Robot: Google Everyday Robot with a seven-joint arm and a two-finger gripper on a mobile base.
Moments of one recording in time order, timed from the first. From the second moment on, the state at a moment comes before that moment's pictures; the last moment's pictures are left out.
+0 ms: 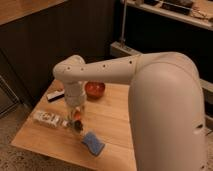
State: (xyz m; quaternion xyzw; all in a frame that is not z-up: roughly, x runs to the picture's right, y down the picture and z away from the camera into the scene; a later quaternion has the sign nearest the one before) arm -0.139 0.121 0.700 -0.37 0.20 0.47 0.77
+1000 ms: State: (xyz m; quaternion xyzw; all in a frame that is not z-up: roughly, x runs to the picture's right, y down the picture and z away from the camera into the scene) arm -0.112 0.143 0.704 -0.32 0.21 0.46 0.80
